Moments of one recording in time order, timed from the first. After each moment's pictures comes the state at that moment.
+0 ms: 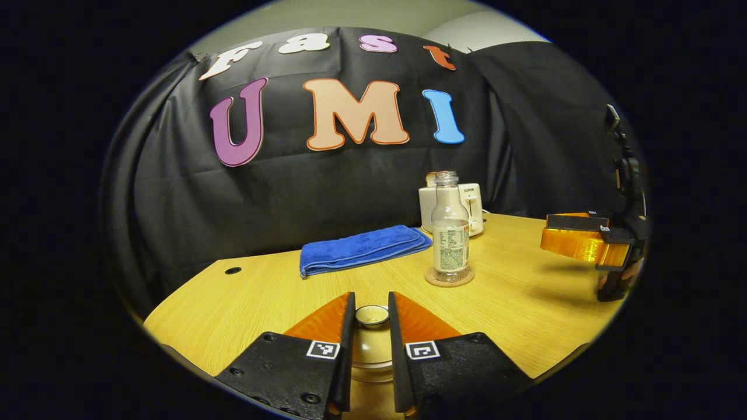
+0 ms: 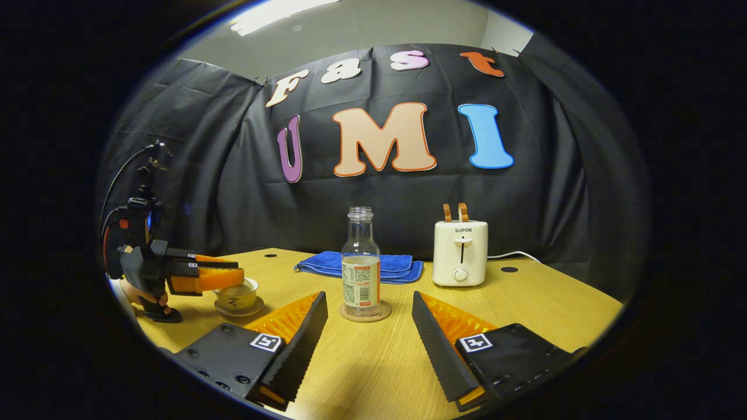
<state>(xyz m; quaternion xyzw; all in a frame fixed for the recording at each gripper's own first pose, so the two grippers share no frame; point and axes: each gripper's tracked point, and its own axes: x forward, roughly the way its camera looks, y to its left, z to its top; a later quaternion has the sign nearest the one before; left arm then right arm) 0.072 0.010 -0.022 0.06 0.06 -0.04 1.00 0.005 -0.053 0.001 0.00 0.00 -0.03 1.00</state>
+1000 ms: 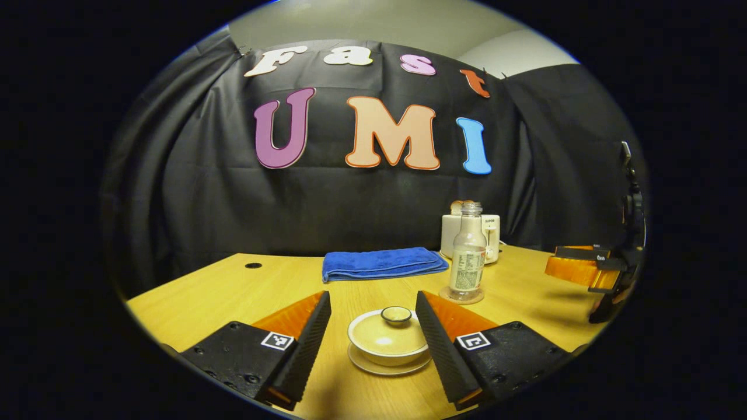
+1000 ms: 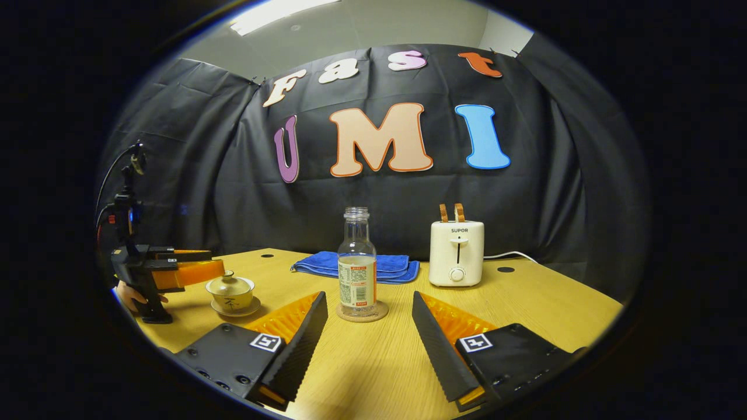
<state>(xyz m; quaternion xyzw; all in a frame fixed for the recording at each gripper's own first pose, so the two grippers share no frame) 0.041 0.042 -0.003 0.00 0.00 0.02 1.00 0.002 -0.055 0.001 0.00 0.00 -0.04 1.00</state>
